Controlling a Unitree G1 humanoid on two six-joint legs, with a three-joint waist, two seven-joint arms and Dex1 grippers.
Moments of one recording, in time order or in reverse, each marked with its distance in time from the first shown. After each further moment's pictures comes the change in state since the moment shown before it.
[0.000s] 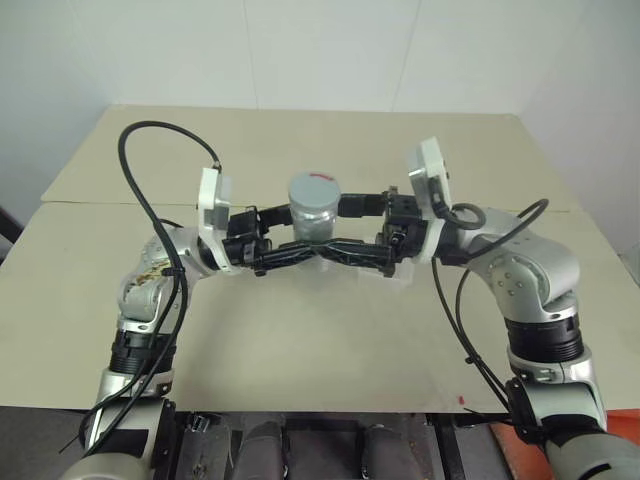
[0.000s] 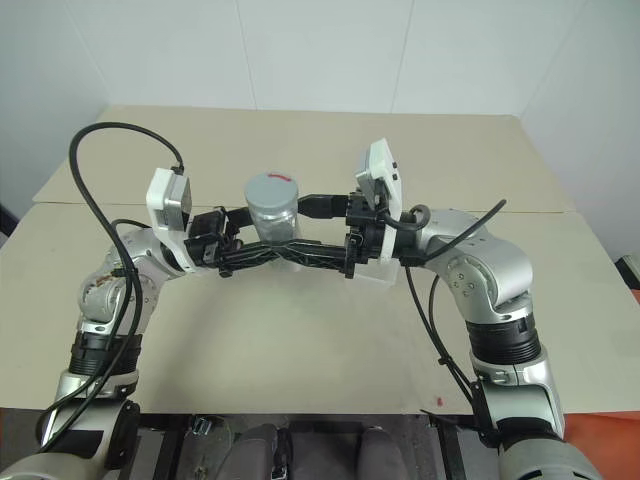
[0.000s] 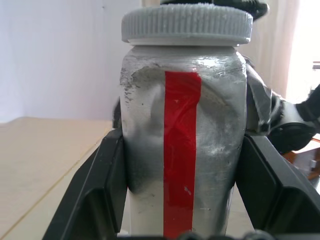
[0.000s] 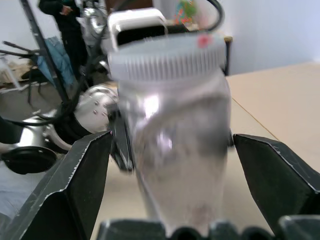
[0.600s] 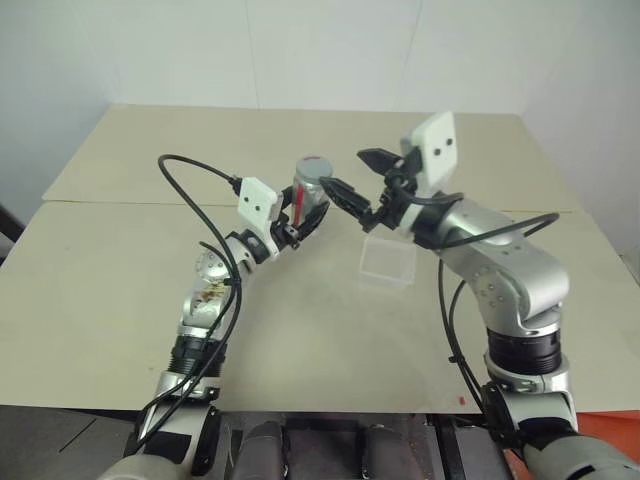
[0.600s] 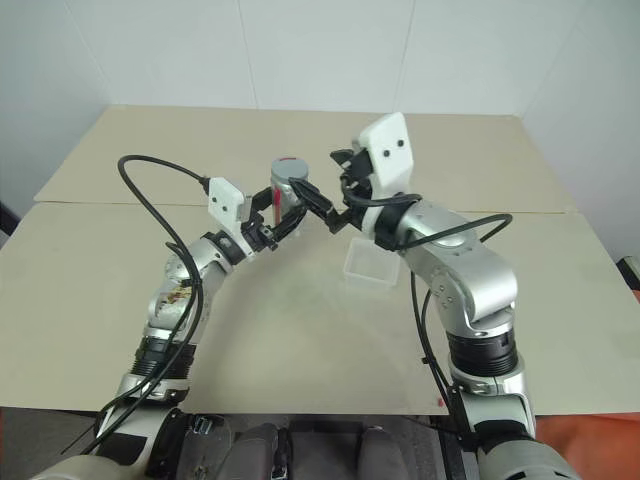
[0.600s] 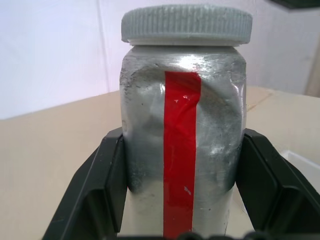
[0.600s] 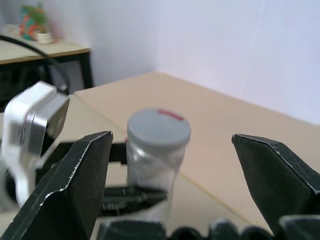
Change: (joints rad) left arm 0.000 -0.253 -0.062 0.157 0.445 -0.219 0.650; right arm -0.012 0.153 0.003 -0.134 -0.247 0.035 -0.586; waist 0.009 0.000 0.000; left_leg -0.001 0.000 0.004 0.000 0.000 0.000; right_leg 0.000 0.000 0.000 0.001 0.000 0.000
